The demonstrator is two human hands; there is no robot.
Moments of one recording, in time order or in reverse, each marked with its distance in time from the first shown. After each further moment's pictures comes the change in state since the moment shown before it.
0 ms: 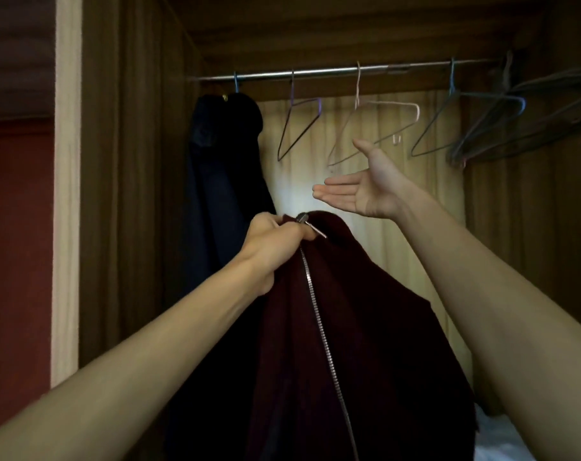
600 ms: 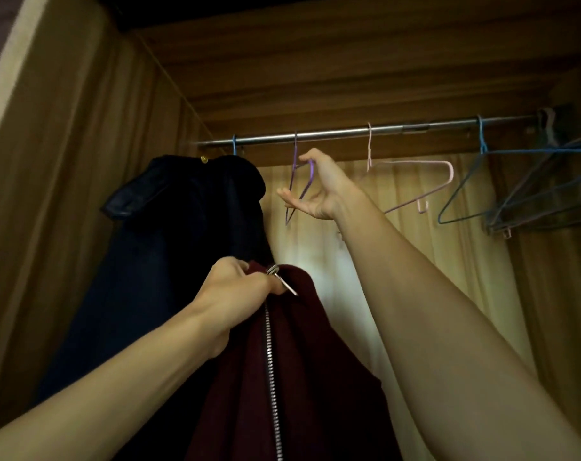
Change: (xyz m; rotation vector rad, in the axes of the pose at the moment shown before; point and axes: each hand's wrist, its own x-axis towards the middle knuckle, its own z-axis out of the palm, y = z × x) left_hand 0.105 0.011 -0.004 0.192 0.183 0.064; right_hand 0.174 -0.077 0.033 0.178 -0.064 -0.130
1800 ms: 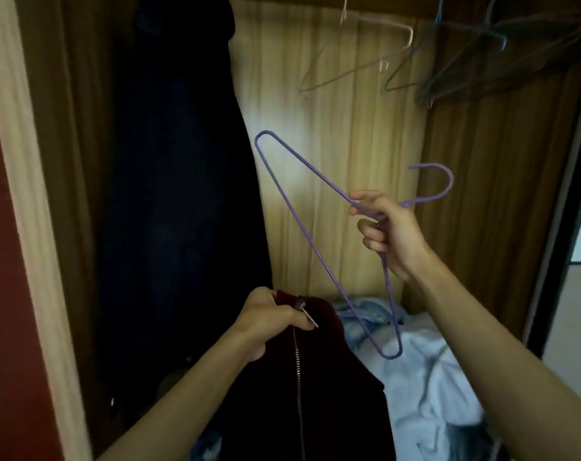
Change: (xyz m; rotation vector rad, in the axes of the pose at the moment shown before) left_hand -0.208 -0.155 -0.008 -0.122 -0.542 -0.503; right_hand -0.321 0.164 -0.072 -0.410 0.342 -0.171
